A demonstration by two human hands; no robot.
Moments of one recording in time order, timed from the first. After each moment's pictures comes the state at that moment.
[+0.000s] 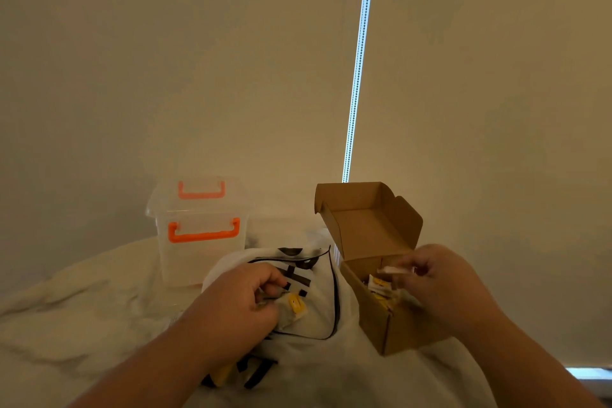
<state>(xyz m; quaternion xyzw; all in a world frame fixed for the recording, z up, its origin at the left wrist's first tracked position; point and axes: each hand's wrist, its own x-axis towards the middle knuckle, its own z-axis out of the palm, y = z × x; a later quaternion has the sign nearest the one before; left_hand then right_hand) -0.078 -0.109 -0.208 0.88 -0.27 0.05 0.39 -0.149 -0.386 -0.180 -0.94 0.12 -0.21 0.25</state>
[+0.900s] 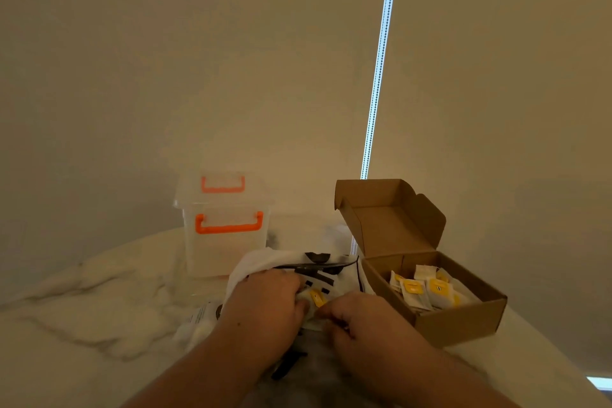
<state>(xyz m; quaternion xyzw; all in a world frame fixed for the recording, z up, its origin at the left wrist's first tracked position) -0.062 -0.126 -0.232 0.94 -0.25 0.14 0.20 -0.127 -0.276 -0.208 -0.99 -0.06 0.00 0.16</state>
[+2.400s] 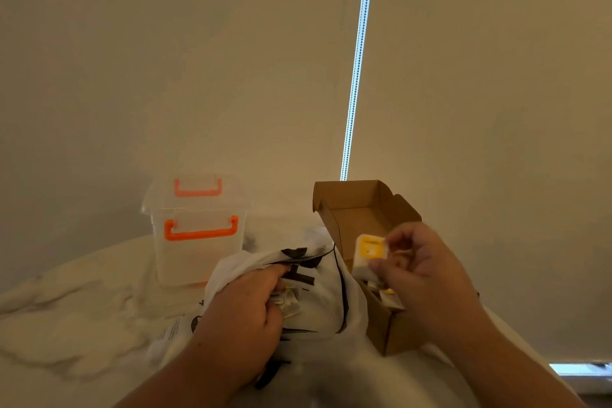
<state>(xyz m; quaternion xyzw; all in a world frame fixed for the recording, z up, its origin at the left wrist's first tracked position) -0.074 -0.123 -0.243 0.88 -0.26 0.17 0.35 -0.163 -0.339 -0.174 -0.85 0.05 -0.31 0.42</state>
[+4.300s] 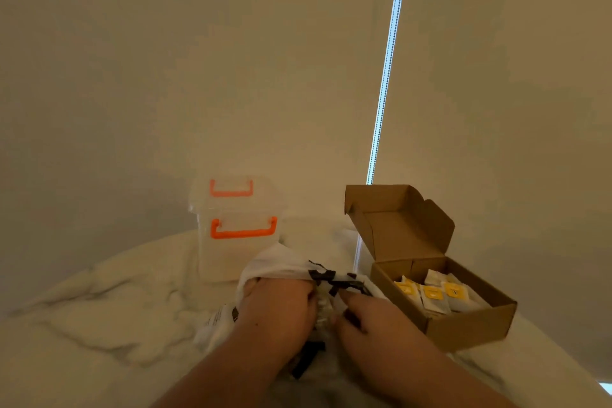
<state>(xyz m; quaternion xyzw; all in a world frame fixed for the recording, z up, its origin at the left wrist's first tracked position) -0.058 -0.121 -0.239 0.94 -0.26 0.19 0.14 -0.135 -0.267 -0.217 -0.96 0.00 -0.10 0.26</state>
